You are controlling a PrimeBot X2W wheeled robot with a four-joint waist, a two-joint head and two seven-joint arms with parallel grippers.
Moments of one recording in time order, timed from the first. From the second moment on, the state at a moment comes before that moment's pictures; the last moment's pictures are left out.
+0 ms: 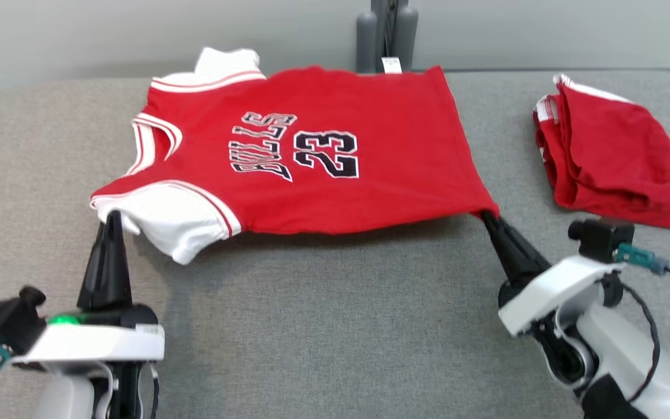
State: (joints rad) left arm -0.17 0.11 0.00 0.15 -0.58 -0.13 -0.26; right arm -0.56 -0.28 0.68 0.58 0.95 0.13 -0.26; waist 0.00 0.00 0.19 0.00
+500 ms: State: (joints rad) left arm 0.11 0.05 0.03 0.13 -0.59 -0.12 -0.26; right arm -0.32 -0.36 0.74 0.50 0.98 0.13 -0.21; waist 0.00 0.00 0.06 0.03
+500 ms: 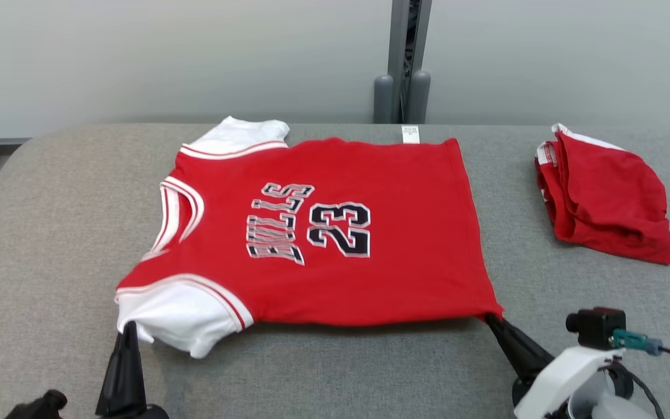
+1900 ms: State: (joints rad) left arm -0.13 0.16 -0.03 0.29 -0.55 -0.12 -0.25; right arm -0.38 -0.28 0.56 0.50 0.79 0.13 -0.01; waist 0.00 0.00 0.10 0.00
